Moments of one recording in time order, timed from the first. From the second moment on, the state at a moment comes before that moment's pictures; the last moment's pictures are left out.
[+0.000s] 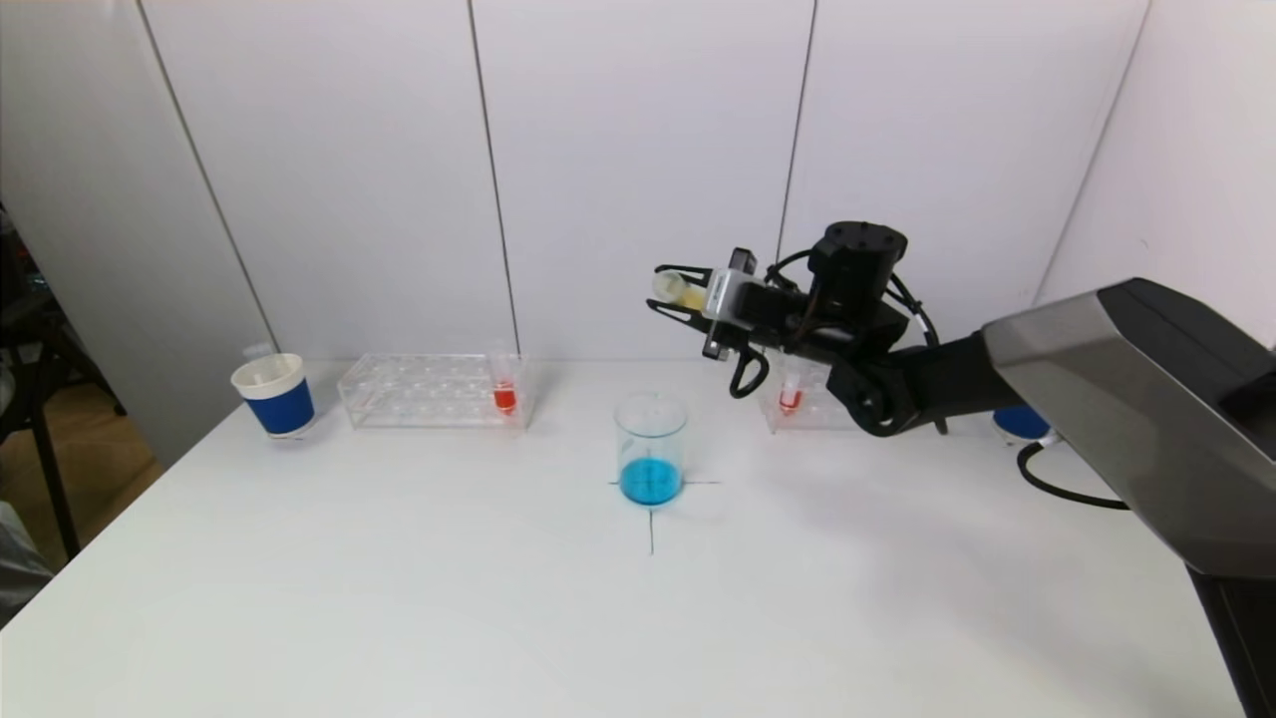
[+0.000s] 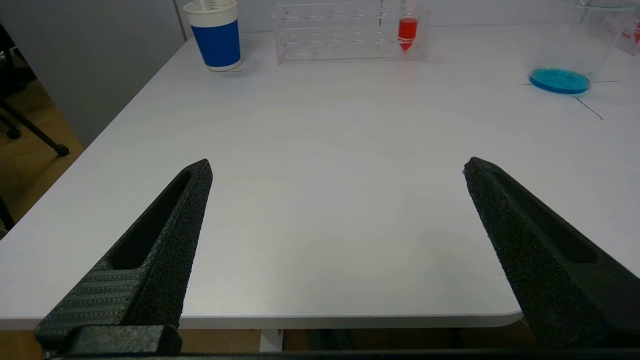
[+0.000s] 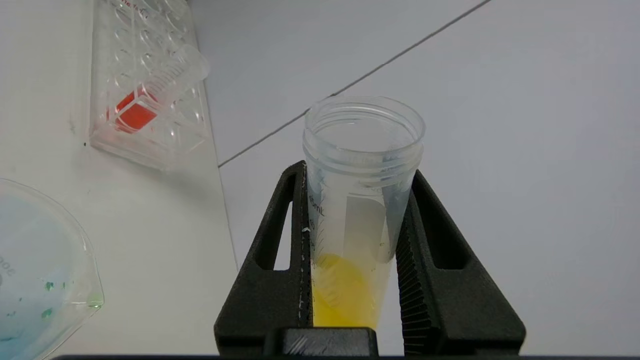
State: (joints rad) left arm 0.00 0.00 0.00 0.00 0.01 0.01; right arm 0.40 2.38 -1.59 -0.90 0.69 -0.92
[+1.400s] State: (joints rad) left arm 0.00 0.00 0.00 0.00 0.01 0.01; right arm 0.38 2.39 -1.47 -0.98 0.73 -1.38
